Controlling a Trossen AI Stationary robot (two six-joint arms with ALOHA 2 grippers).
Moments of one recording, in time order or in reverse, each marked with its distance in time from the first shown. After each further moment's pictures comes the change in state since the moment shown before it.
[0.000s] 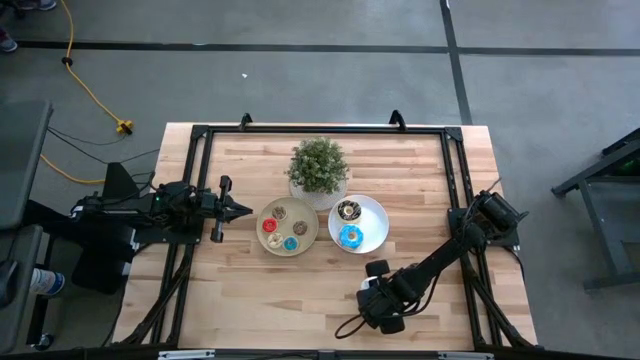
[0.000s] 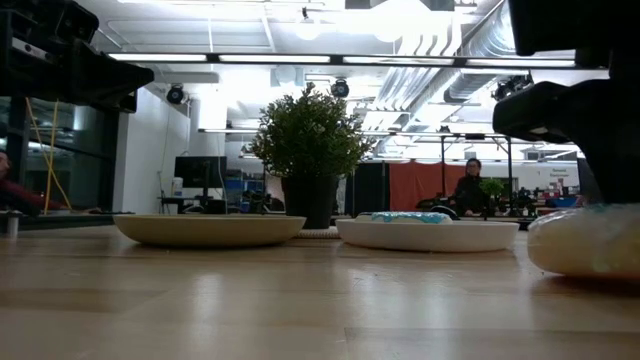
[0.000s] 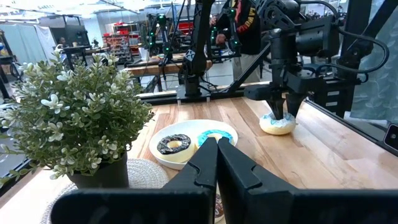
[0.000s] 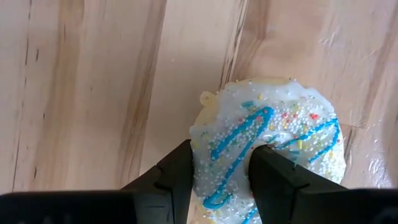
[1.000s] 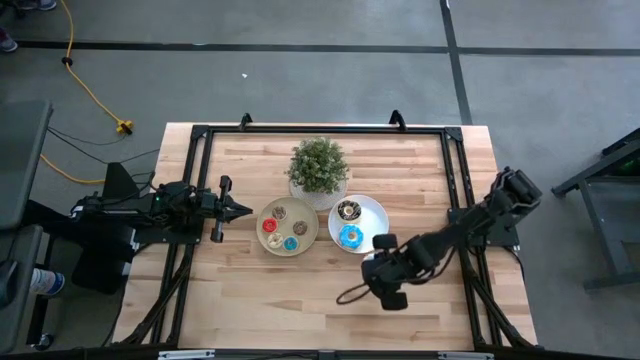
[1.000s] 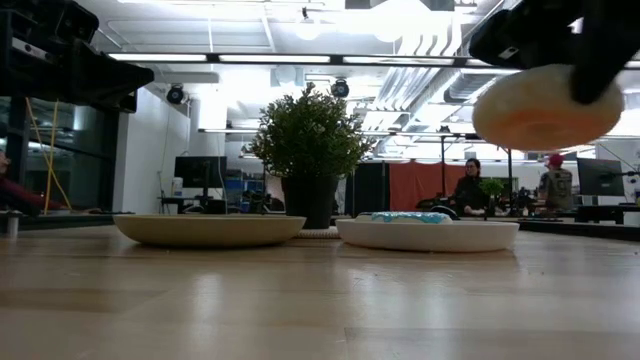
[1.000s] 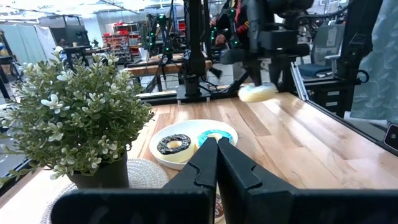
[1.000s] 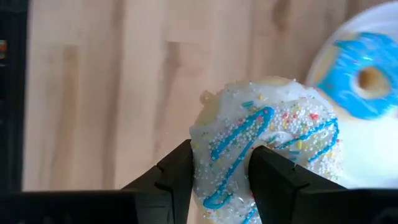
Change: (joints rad) left arm 0.000 0.000 0.000 0.000 0.000 0.000; right arm -0.107 -0.257 -0.001 -0.157 0.038 -0.004
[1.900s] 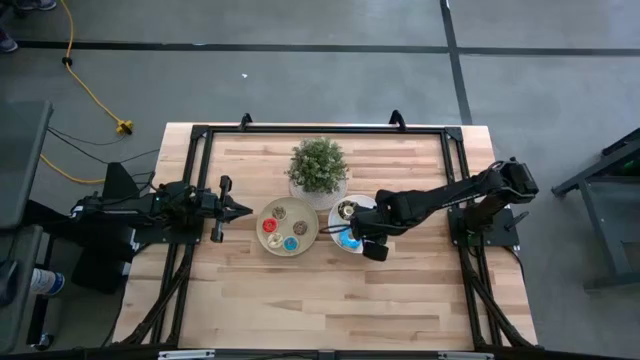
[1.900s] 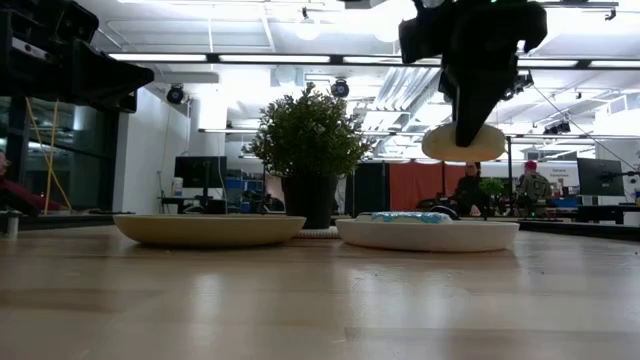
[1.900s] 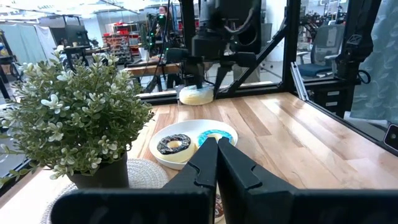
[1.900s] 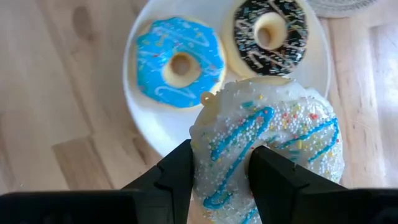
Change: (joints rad) left arm 0.000 0.000 0.000 0.000 0.000 0.000; right arm -0.340 -0.030 0.000 -0.165 0.078 0.002
